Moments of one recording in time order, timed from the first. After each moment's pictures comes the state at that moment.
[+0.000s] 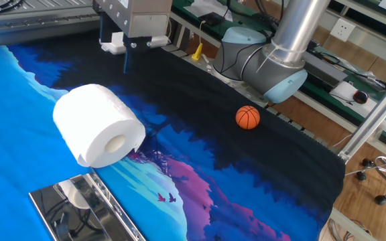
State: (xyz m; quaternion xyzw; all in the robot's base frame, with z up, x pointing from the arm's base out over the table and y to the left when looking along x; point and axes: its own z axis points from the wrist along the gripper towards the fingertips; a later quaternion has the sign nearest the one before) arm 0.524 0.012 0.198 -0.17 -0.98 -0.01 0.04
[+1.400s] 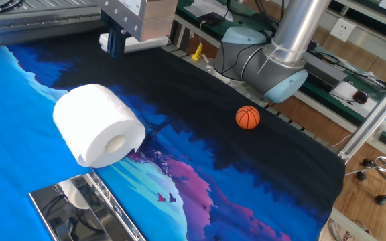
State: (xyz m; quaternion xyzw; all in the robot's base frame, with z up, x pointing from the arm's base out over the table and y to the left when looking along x) arm 0.515 -0.002 0.194 -0.07 -1.00 0.02 0.05
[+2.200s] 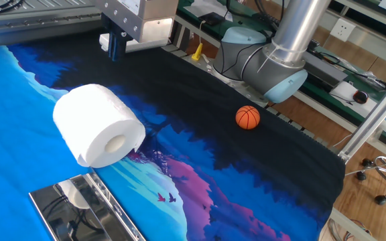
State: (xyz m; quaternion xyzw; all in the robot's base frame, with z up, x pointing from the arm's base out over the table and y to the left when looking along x) arm 0.519 0.008 0.191 -0.08 -1.00 0.00 0.05
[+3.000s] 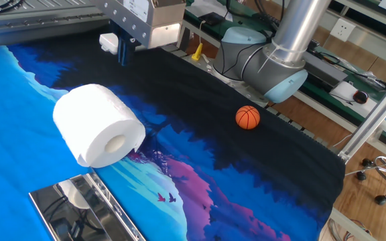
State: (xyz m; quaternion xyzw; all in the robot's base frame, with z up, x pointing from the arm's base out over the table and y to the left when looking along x) arm 0.510 0.013 0.186 -0.10 -0.99 0.00 0.06
